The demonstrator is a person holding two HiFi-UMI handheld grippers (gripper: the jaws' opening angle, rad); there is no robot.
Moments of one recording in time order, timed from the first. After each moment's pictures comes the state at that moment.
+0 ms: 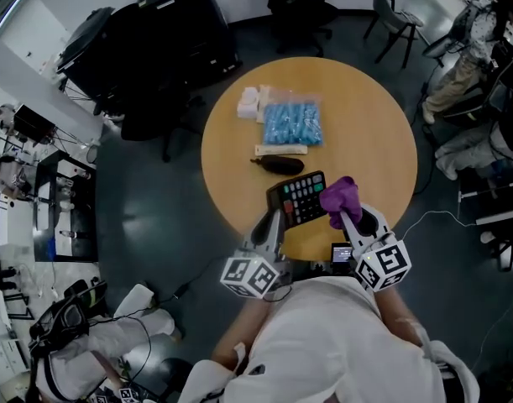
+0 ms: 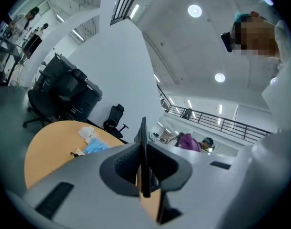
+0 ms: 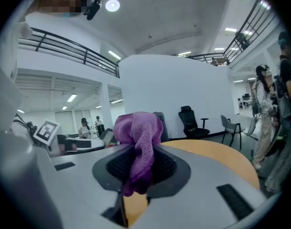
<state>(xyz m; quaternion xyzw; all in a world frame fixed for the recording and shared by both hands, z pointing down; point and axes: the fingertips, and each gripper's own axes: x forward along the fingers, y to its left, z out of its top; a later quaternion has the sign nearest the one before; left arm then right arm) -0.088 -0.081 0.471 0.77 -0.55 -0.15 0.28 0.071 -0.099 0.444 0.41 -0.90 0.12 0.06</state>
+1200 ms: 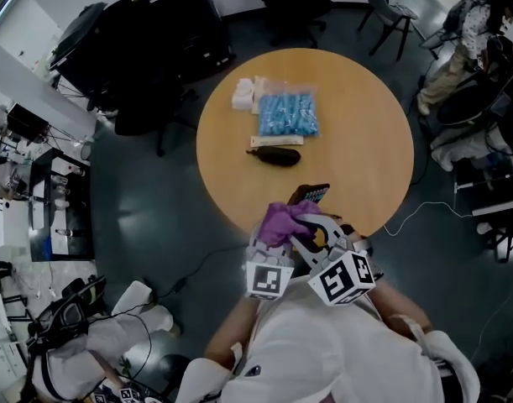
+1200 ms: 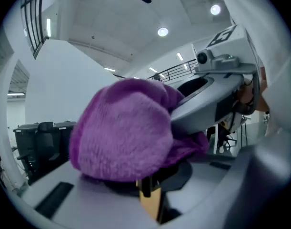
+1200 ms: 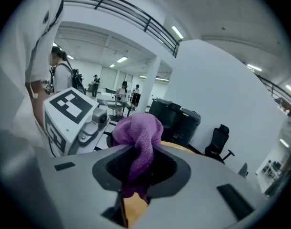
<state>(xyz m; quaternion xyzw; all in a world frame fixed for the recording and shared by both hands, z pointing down) -0.042 -0.056 0.470 0.85 -0.51 0.12 -0.01 -0.053 -0.024 0.430 0.20 -0.93 -0.11 0.28</state>
